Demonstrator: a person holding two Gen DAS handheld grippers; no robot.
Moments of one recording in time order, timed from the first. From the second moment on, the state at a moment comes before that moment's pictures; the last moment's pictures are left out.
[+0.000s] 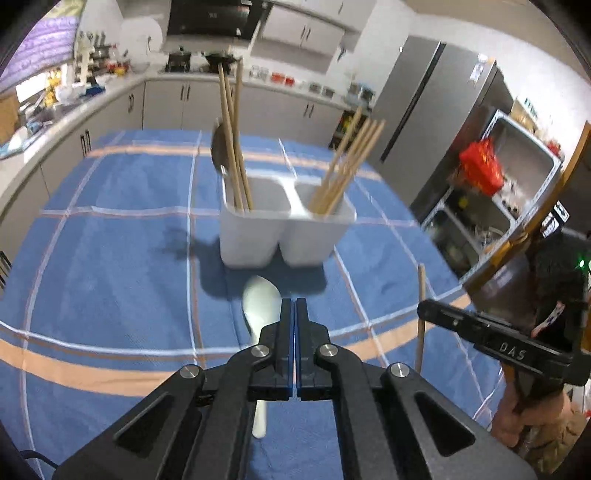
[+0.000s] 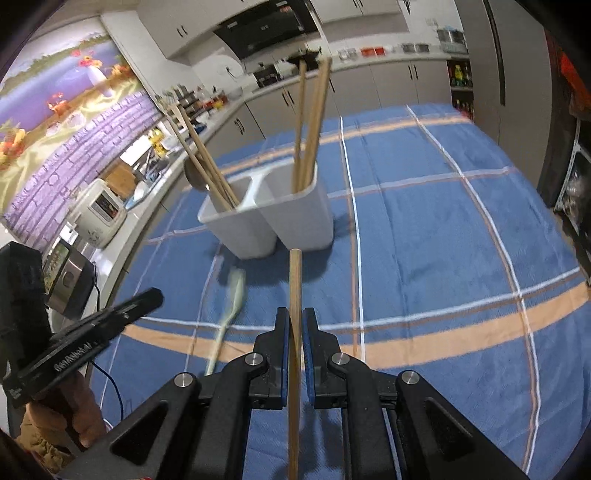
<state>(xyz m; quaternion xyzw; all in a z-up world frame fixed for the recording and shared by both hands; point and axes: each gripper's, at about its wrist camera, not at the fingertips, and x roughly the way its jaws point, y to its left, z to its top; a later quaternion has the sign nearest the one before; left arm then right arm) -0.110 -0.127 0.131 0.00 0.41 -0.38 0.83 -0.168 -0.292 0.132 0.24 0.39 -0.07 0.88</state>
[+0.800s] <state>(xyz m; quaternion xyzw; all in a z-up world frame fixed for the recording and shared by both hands) -0.058 -0.218 0.028 0.15 0.50 -0.39 0.76 -0.157 -0.305 0.096 0.27 0.43 -0.06 0.86</state>
